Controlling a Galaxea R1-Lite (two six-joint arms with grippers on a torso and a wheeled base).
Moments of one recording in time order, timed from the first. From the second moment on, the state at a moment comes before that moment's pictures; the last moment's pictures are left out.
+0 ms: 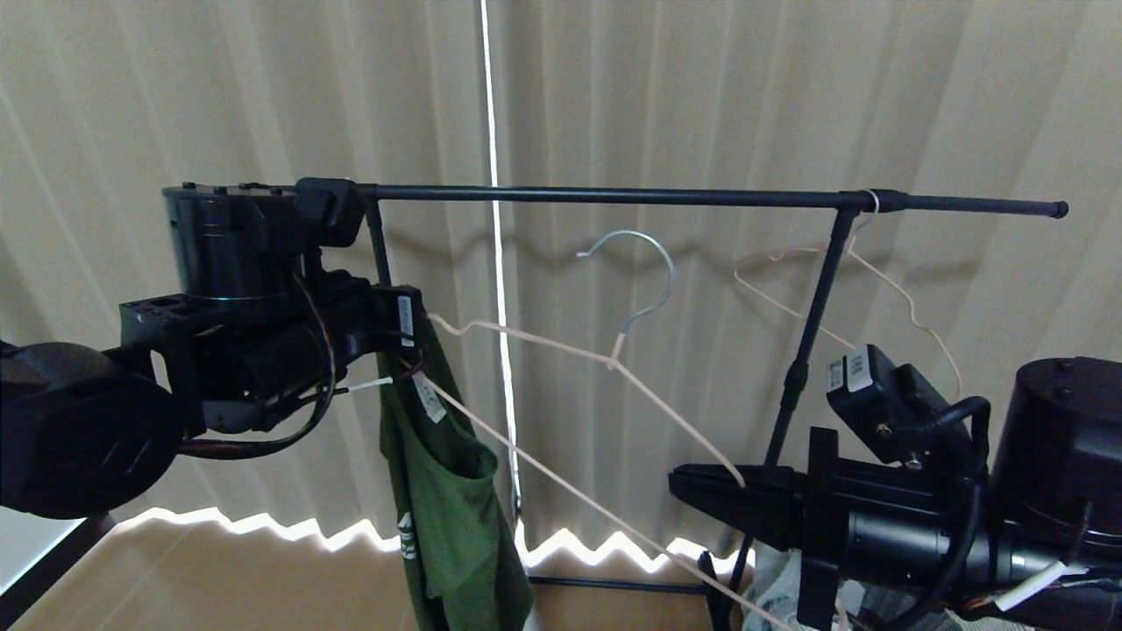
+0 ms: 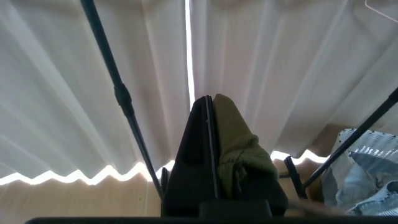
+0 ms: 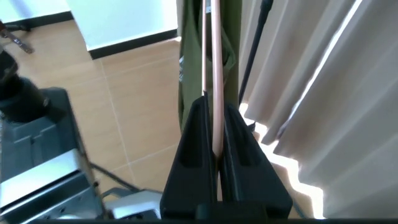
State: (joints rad) left arm -0.45 1.66 -0.94 -0.49 0.29 -0.04; right arm 0.70 1.51 -0.47 -0.77 0.32 0.04
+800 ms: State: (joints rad) left arm -0.65 1.48 -0.85 -0.49 0.28 -0.03; right arm 0.70 1.67 -0.59 -0.79 0.32 0.08
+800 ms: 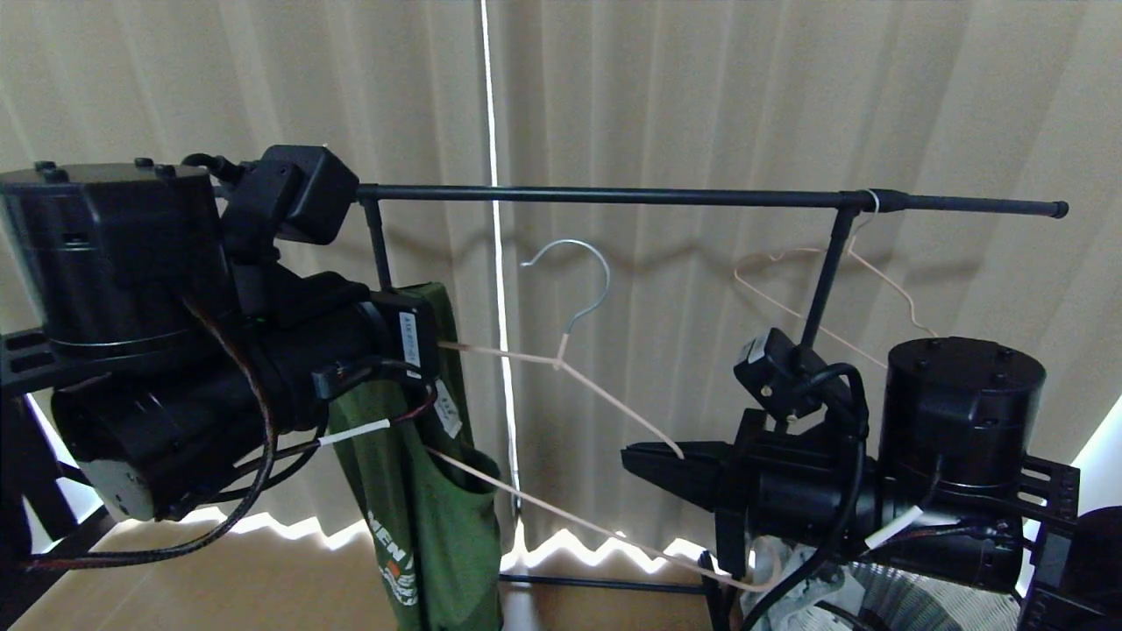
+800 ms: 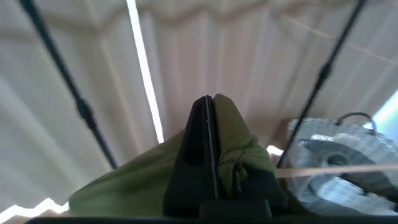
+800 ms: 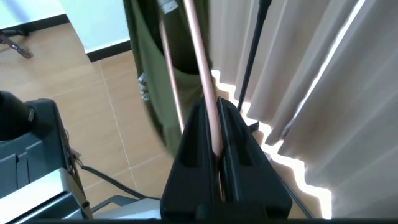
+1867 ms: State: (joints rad) left arm -0.71 1.46 -0.73 -0.63 0.03 0.01; right arm 0.69 1.67 -0.60 -0.79 0.29 0.08
